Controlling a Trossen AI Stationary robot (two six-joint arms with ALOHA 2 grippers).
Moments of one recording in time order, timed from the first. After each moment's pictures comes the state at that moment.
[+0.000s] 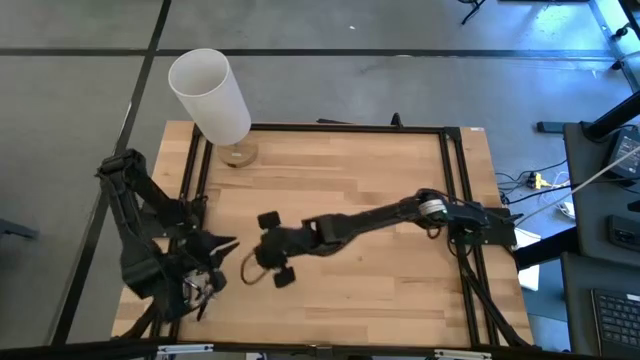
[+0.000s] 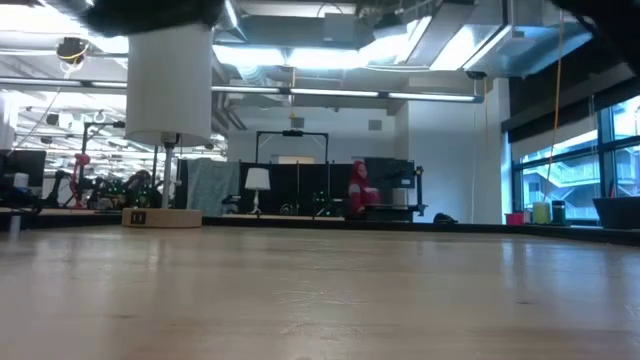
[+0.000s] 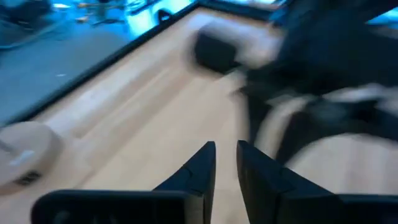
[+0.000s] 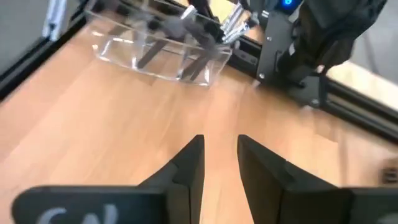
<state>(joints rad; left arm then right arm) -1.08 1.42 1.28 -1.57 -1.07 -1.77 0.23 2.33 2.22 -0.48 0.17 -0.30</state>
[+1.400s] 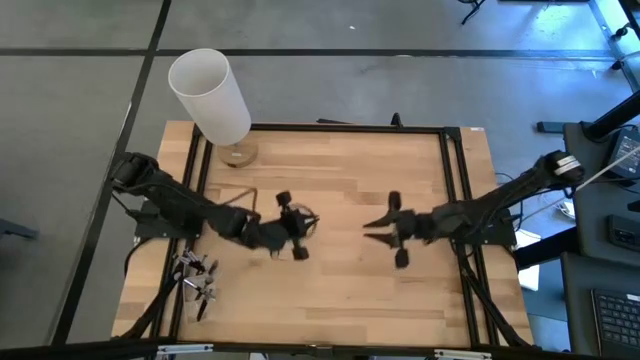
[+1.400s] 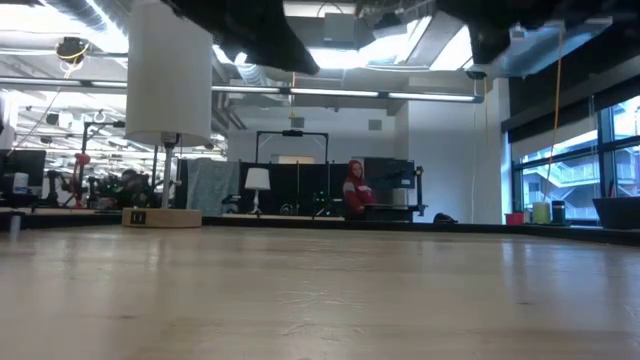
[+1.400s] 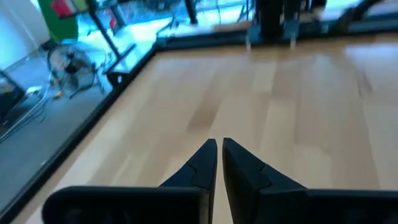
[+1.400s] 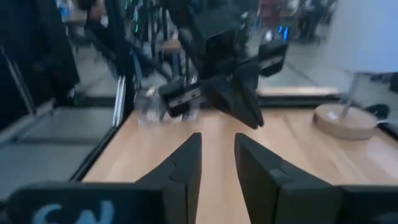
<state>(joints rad) -0.36 1.52 0.92 0.09 -0.76 -0.11 0.40 1.04 0.47 0.54 0.37 0.05</state>
